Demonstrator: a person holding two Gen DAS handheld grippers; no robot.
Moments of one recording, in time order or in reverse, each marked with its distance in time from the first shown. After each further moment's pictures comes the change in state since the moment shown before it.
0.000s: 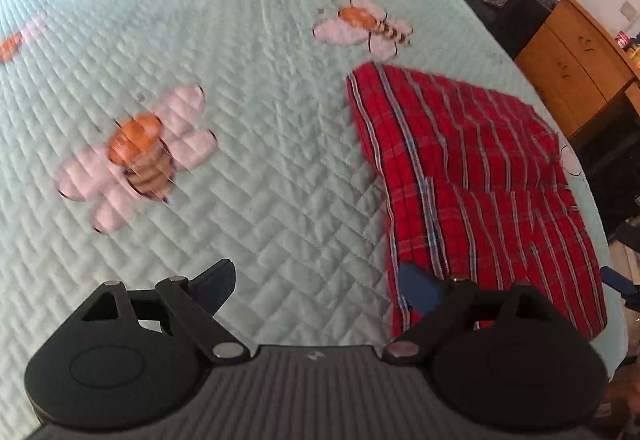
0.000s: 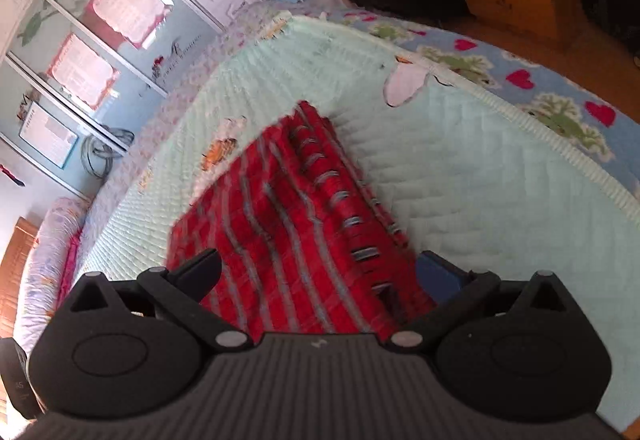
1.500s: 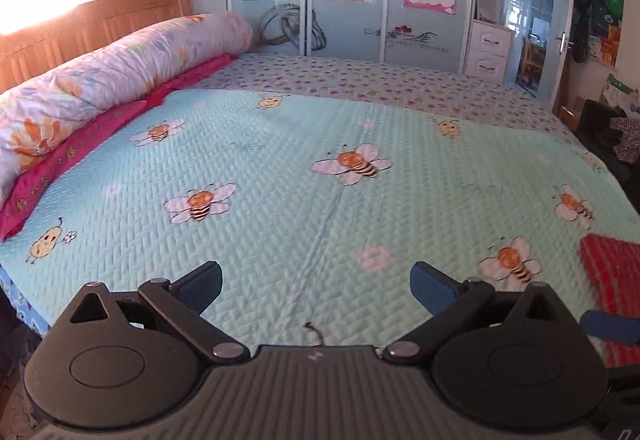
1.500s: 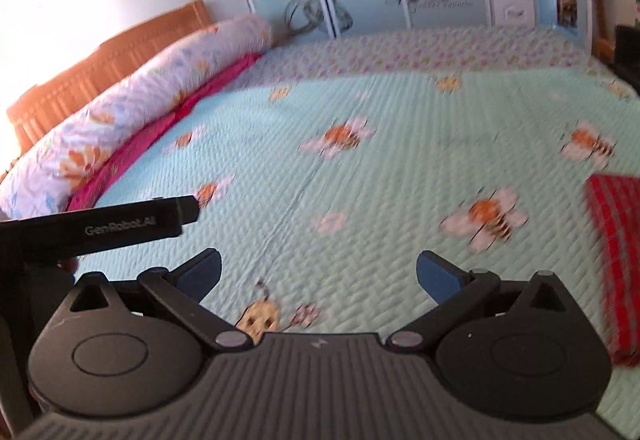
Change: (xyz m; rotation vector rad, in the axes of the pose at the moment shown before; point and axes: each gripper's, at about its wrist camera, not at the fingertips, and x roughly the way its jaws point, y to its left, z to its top) left arm -0.308 0.221 -0.121 -0.164 -0.486 0.481; right arm -0.050 0.442 -0.322 -0.745 0.129 0.261
